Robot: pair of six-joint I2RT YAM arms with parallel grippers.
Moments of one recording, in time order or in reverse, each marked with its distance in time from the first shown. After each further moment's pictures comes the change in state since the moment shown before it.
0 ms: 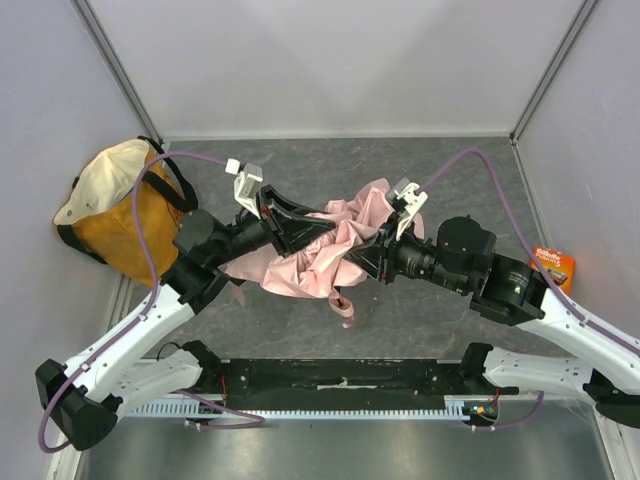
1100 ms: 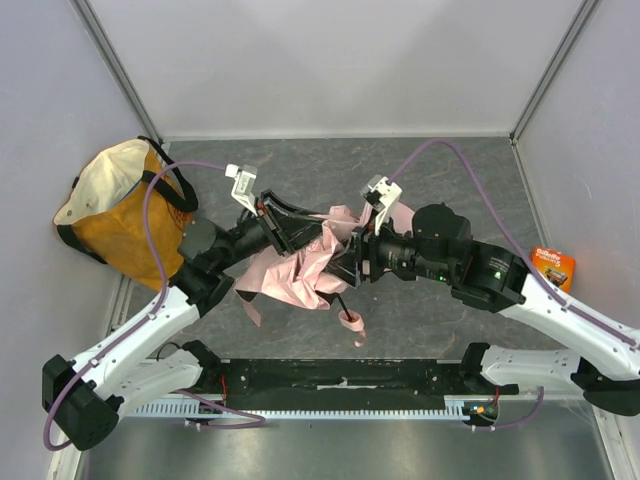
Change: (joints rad) left arm 0.013 0.007 -0.105 0.183 -0.007 -0.256; right arm 0.006 0.141 0.092 -0.019 -0.092 0.084
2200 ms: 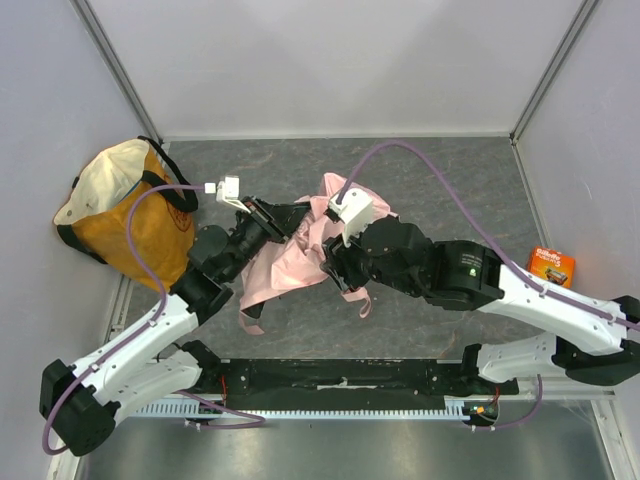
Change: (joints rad) left arm -0.007 -0.045 -0.105 -0.143 -0.533 -0.014; right arm 0.212 0.167 0.251 -0.334 0.439 -0.122
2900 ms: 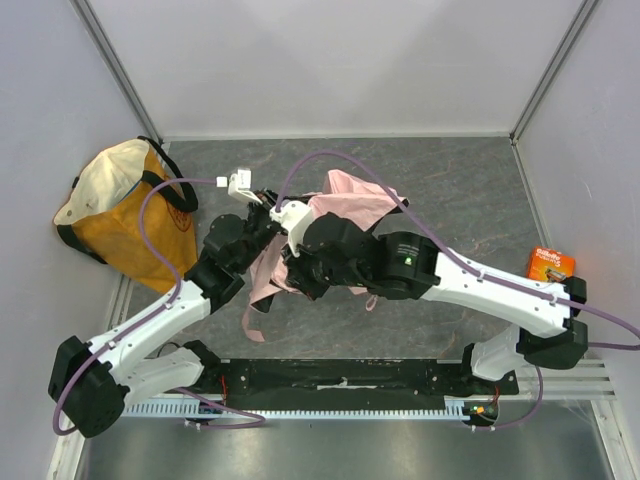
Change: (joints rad) left arm 0.001 0.132 0.041 0.033 -0.054 -0.023; right arm 0.023 0.237 0.148 0.004 -0.245 0.039
